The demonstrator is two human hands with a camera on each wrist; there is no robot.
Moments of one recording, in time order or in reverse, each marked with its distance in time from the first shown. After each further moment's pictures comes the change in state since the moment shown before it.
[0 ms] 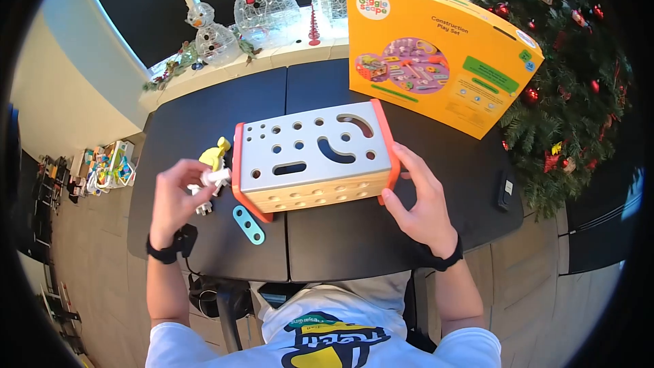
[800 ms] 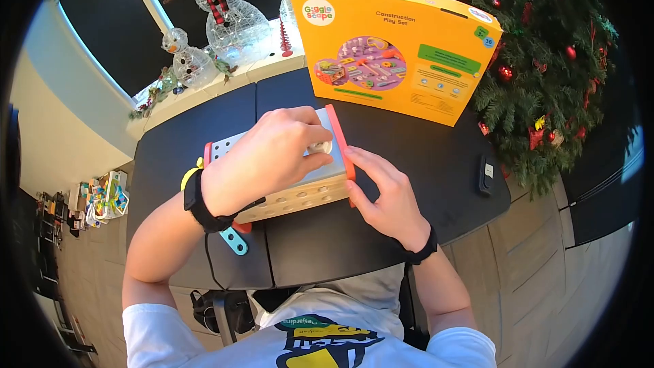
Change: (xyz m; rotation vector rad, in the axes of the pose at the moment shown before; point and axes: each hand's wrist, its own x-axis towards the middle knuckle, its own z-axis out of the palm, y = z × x) left_hand 0.097 0.179 0.128 0.283 -0.361 0.838; right_hand 0.003 -0.003 -0.005 -0.041 0.093 -0.097
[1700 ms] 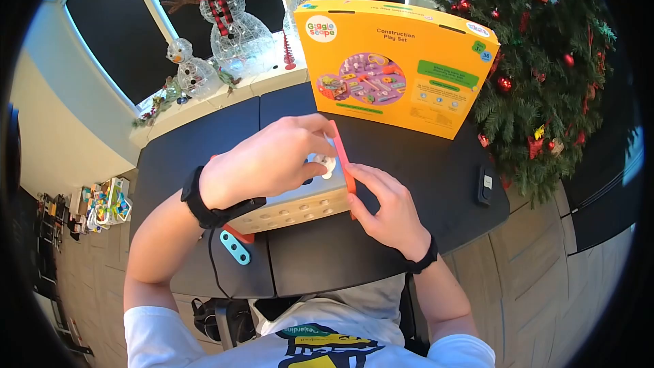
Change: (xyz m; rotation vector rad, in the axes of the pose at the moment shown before) left_hand 0.010 -0.011 -0.009 -0.111 -0.086 0.076; right_hand 0.003 -0.004 -0.005 -0.022 -0.031 0.009
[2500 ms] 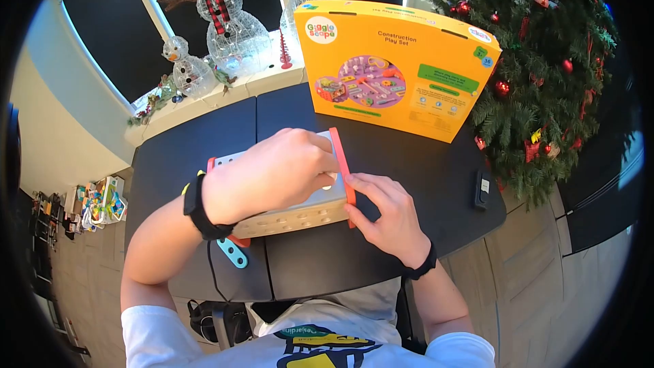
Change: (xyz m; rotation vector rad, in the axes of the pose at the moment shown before) left_hand 0.008 0.011 -0.008 0.081 -0.225 -0.028; right_hand -0.001 0.000 -0.002 -0.142 0.005 -0.050
